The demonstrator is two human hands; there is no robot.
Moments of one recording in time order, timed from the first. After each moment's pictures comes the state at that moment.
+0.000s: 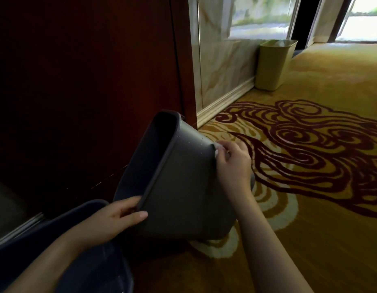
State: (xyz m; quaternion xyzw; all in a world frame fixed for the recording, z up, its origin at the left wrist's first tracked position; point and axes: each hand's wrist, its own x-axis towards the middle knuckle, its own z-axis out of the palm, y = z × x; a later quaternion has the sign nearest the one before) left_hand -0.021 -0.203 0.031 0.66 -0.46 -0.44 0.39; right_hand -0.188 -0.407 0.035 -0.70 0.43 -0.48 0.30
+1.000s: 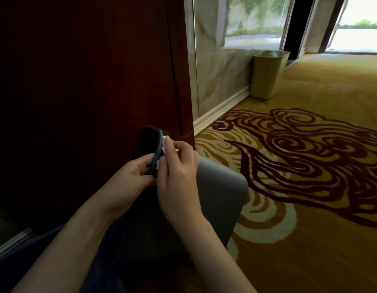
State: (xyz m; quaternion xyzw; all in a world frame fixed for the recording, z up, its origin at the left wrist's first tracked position) left_hand -0.042 -0.277 0.091 0.62 -0.47 -0.37 0.51; right_hand -0.138 -0.339 0.062 -0.79 0.25 -0.49 0.25
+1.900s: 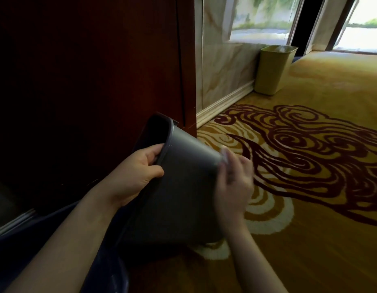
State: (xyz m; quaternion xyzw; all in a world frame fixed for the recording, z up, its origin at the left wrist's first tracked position) left_hand -0.046 -0.274 0.083 0.58 -0.46 -0.41 0.53; right_hand -0.195 -0.378 0.004 -0.68 0.39 -0.57 0.25
